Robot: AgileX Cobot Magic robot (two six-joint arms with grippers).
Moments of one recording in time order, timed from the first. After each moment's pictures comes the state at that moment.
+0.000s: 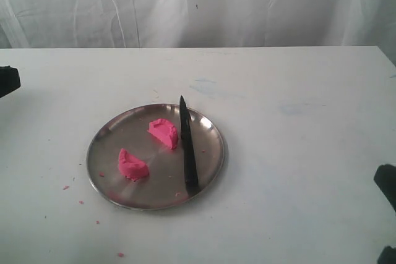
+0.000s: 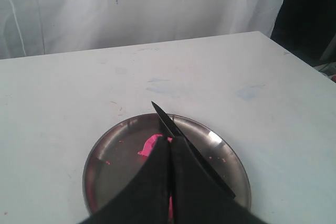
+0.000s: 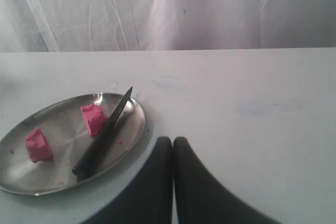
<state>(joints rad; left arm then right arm) 0.05 0.71 -0.50 -1.33 0.52 1.25 0.39 0.24 -0.02 0.08 0.01 0.04</state>
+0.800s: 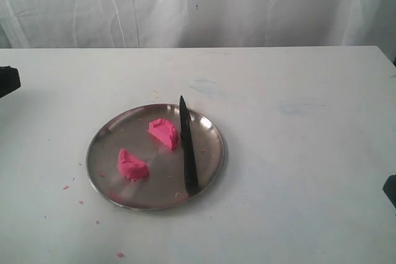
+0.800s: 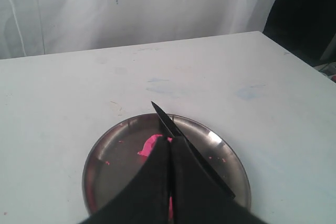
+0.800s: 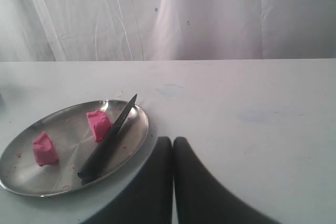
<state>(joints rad) 0.05 0.71 -0.50 -1.33 0.52 1.25 0.39 0.07 -0.01 0.08 0.10 0.05</state>
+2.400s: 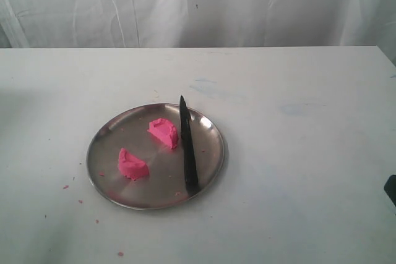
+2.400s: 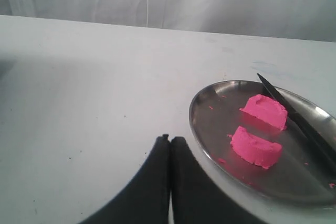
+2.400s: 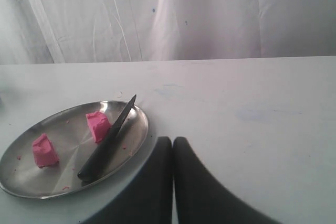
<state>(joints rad) -0.07 0.10 0.02 -0.17 0.14 0.00 0.38 0.07 -0.01 0.08 0.10 0.06</state>
